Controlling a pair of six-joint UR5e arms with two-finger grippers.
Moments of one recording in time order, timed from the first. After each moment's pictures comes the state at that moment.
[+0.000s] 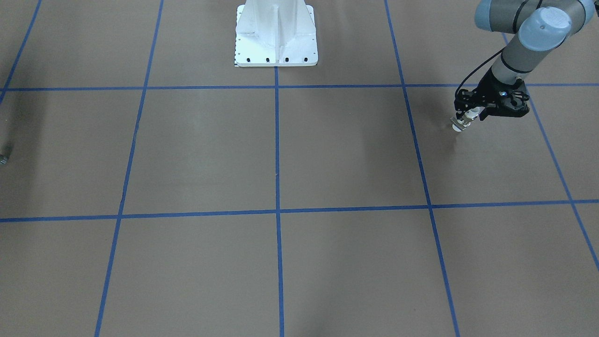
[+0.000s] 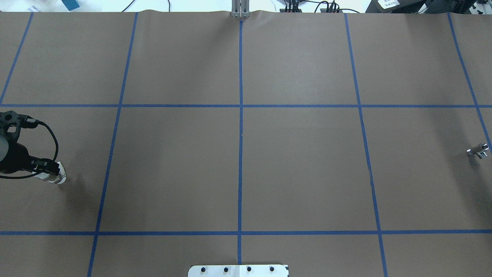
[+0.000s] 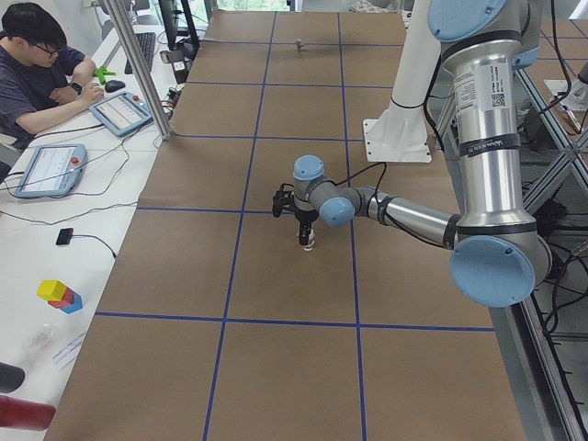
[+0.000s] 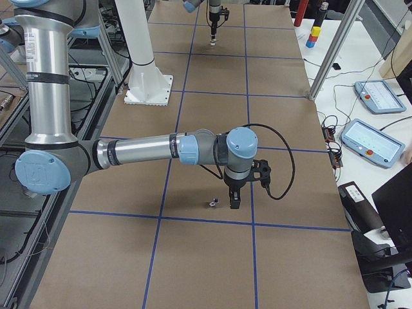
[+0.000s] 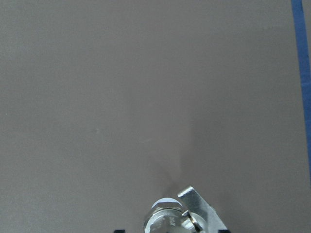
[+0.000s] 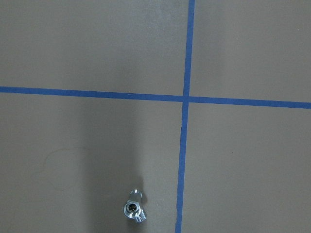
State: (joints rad) left arm -0.79 -1.39 -1.92 -2.02 -2.07 -0.85; right arm 1.55 -1.59 1.75 -1.69 2.35 -0.01
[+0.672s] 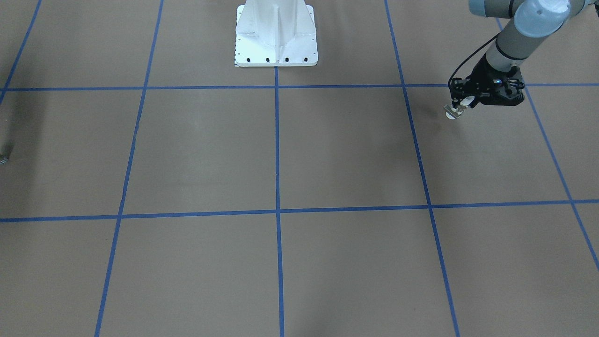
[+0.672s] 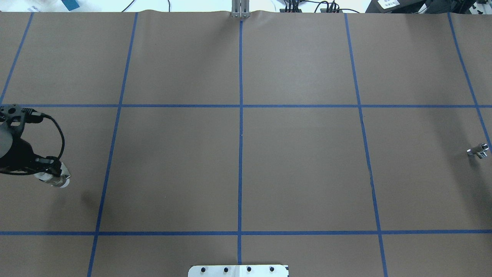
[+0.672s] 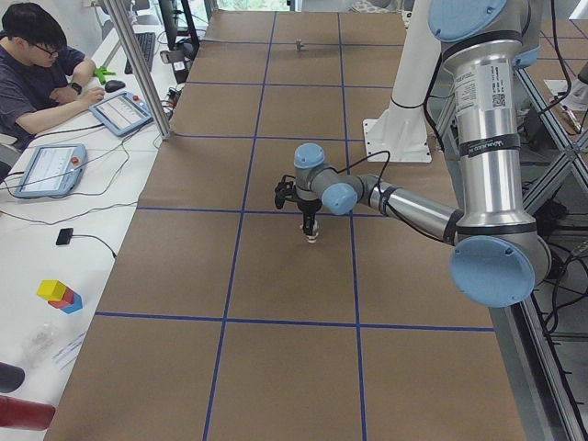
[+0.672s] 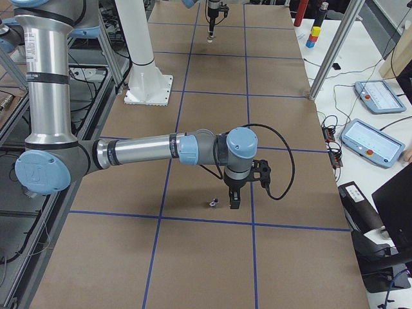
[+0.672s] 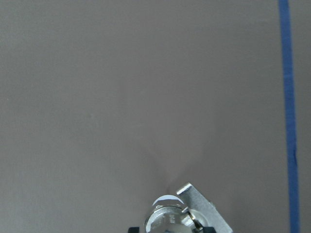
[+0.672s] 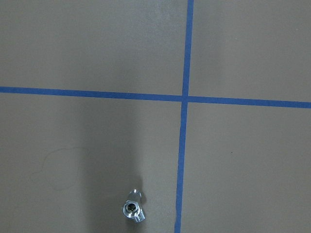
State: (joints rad) left arm -0.79 -1.50 -2.11 -1.64 -2.13 -0.86; right arm 1.55 -1.59 1.75 -1.69 2.35 -0.01
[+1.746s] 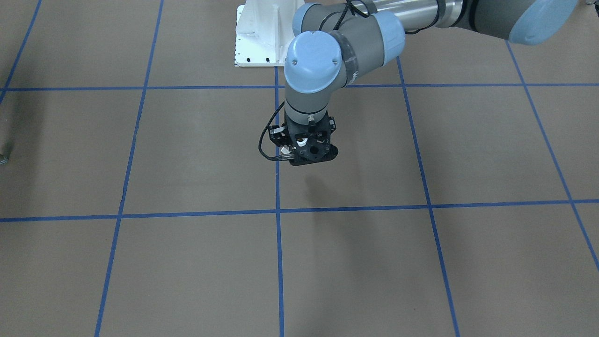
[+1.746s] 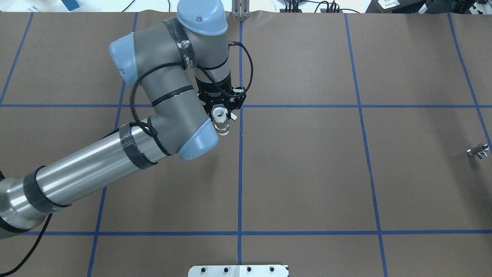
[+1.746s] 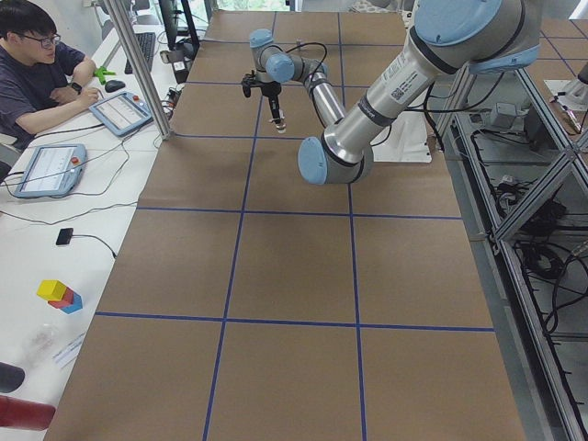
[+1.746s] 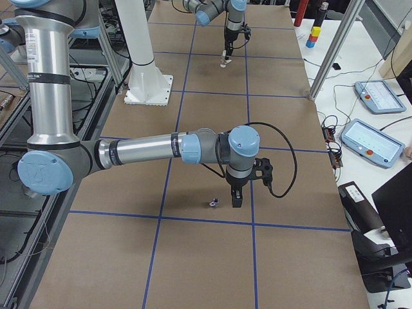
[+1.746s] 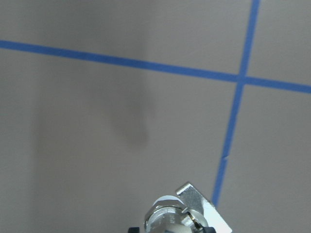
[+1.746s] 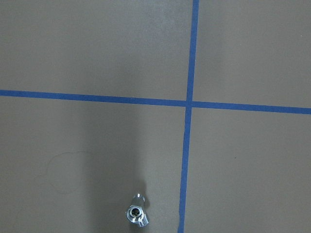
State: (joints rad) left arm -0.67 -2.56 -1.41 -1.38 -2.12 -1.19; right arm 1.55 -1.58 1.75 -1.69 2.35 -0.01
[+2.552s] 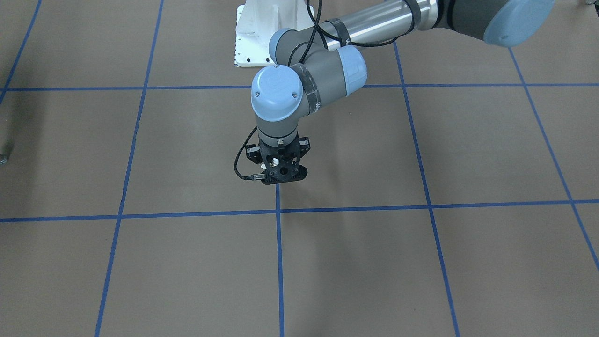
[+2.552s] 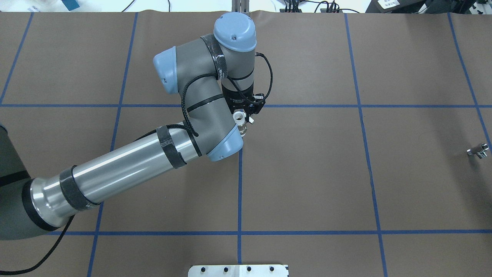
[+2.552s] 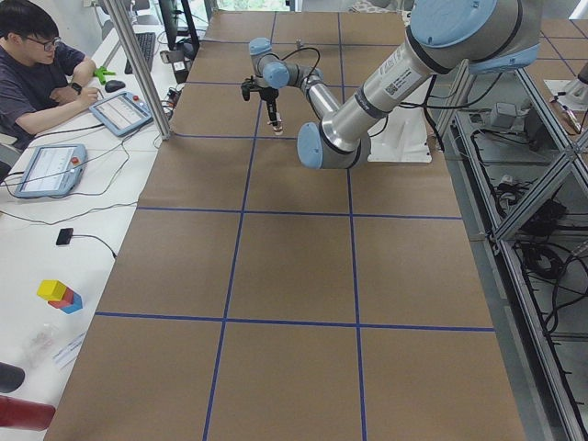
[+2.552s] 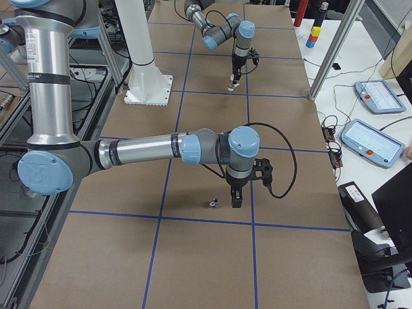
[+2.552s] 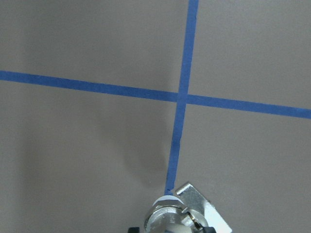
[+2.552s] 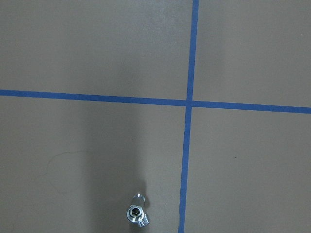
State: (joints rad) left arm -0.63 -2.63 -1.22 -1.52 -2.09 -1.20; right arm 1.55 -1.58 1.75 -1.70 2.35 -0.01
